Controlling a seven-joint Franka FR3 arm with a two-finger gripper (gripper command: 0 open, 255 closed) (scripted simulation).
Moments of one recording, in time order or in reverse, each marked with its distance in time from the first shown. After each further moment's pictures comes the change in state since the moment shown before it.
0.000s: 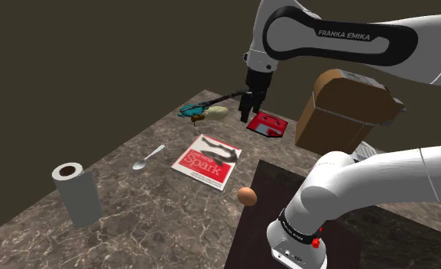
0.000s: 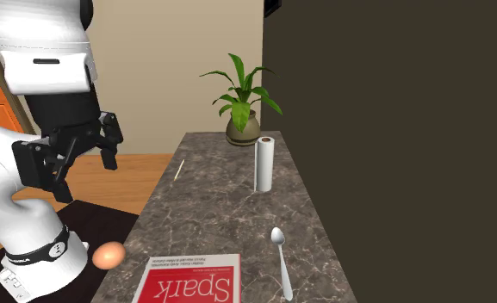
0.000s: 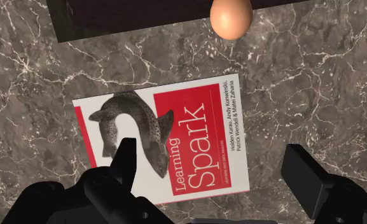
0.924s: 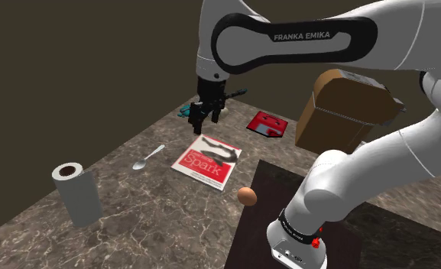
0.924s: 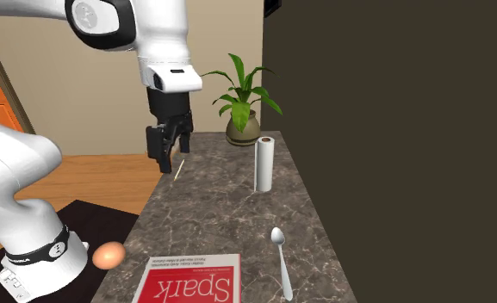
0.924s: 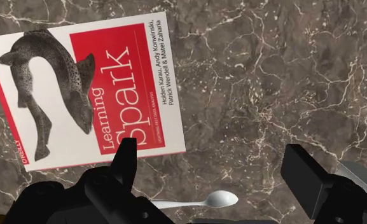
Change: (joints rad) arm 0.096 0.250 0.231 0.113 0.120 0.174 0.247
